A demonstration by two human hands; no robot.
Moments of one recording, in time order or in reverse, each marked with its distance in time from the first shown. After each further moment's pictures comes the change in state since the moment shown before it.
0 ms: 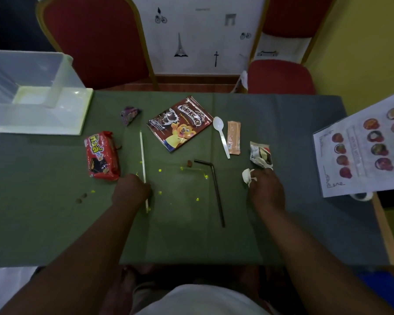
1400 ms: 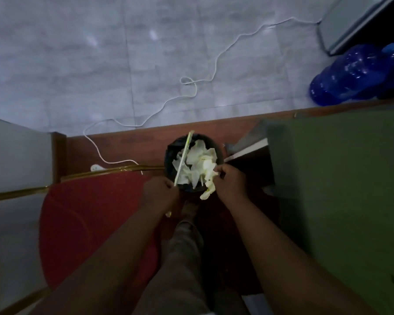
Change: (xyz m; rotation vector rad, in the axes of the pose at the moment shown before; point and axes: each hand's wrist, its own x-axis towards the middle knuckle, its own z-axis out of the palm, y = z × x) left_hand -0.122 -0.550 0.055 -0.833 0.301 -0.997; right_hand -0.397 -0.403 0.460 -0.333 -1.057 -0.982
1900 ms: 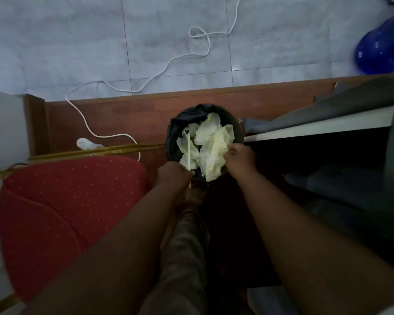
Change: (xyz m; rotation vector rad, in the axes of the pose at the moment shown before) left_hand 0.137 -0.063 0.121 -0.047 -0.253 -0.139; right_hand 0.142 0.077 0.106 0.013 -0.090 0.265
